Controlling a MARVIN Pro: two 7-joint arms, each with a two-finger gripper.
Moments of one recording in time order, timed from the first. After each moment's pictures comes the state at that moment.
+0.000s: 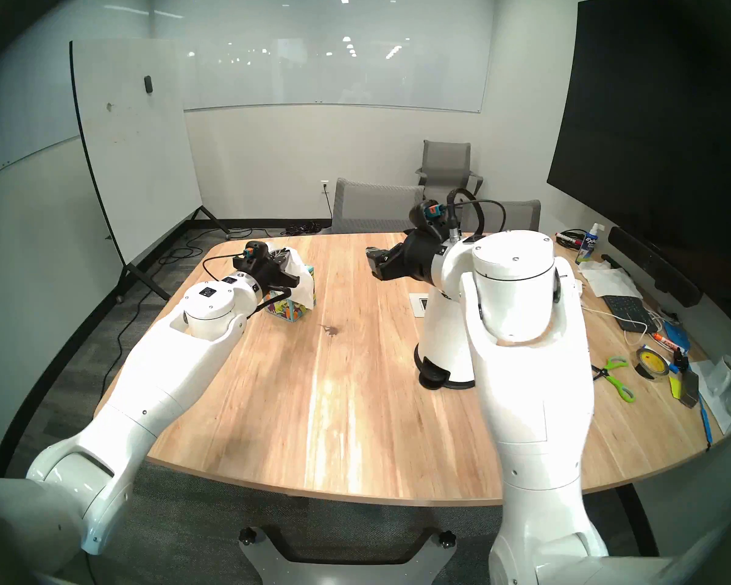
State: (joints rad) left arm 1.04 -1.20 -1.18 -1.40 -0.34 0.15 -0.03; right arm -1.23 -1.43 1.48 -2.07 -0.26 0.91 0.64
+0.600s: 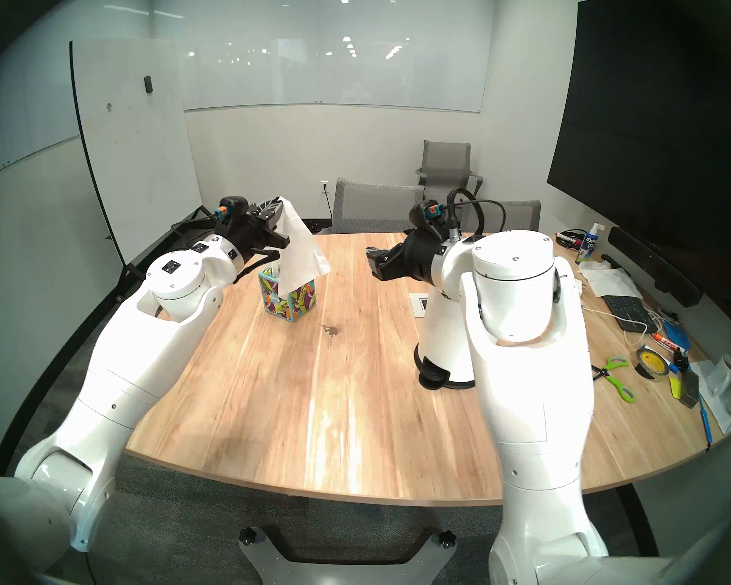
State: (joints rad) left arm 1.07 -1.12 -1.27 -1.63 -0.40 0.10 -0.12; right arm -1.23 -1.43 1.48 -2.07 -0.26 0.91 0.64
